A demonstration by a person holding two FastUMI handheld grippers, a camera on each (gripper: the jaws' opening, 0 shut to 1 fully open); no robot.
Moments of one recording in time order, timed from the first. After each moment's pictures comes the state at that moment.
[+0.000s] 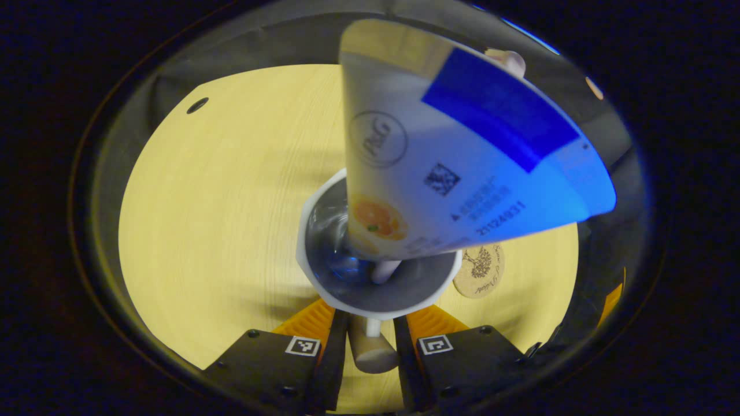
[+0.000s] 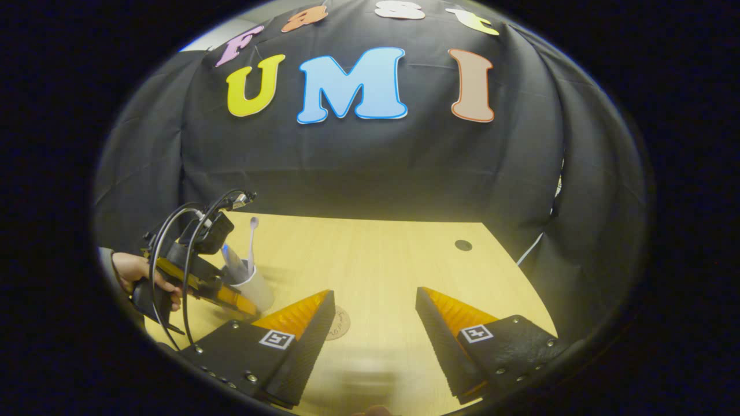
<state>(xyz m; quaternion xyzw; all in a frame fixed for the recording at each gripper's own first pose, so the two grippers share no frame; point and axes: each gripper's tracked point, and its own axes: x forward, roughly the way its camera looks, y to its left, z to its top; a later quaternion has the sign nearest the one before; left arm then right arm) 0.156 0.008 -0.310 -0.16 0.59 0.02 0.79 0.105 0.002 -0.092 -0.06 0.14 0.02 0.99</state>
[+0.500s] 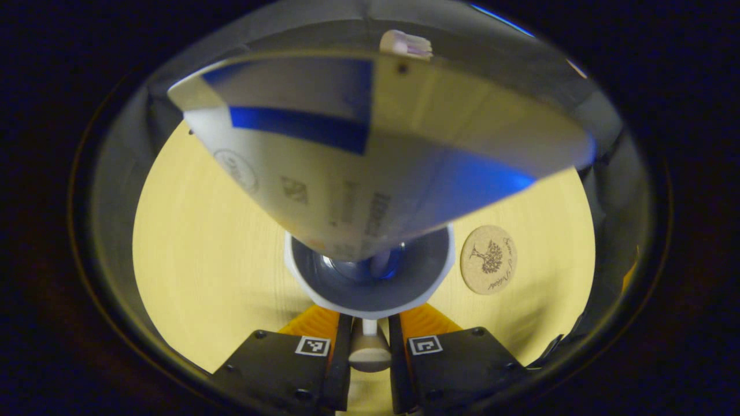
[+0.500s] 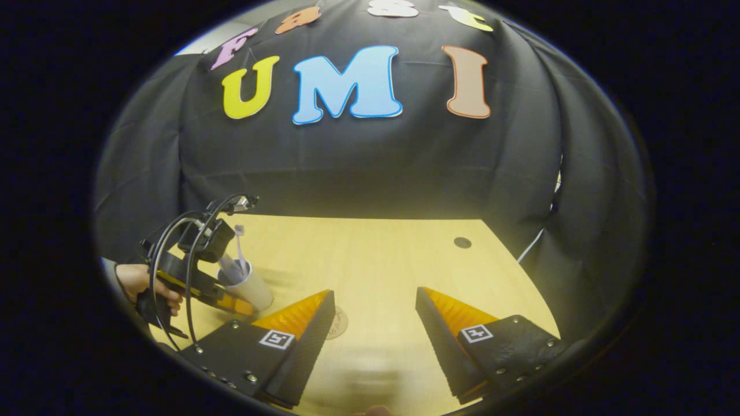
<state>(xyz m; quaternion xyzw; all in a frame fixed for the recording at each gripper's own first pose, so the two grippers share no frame) 0.156 0.009 -0.311 -0.11 0.57 0.03 0.81 0.101 -0.011 -0.092 -0.05 0.14 0.02 0.99</state>
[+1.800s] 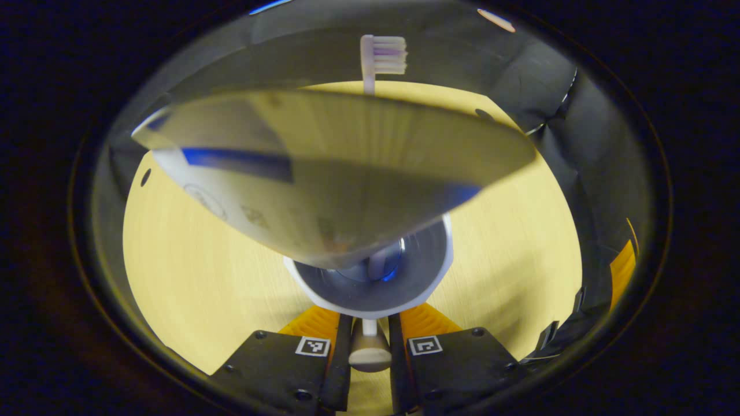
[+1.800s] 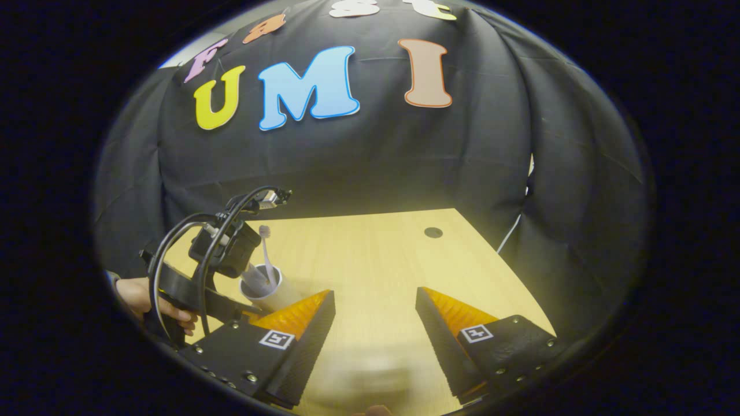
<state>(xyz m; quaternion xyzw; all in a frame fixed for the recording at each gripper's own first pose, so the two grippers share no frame) 0.169 -0.155 -0.298 -0.04 0.57 -0.08 0.82 0.092 -0.074 -0.100 -0.01 0.15 -0.02 0.99</state>
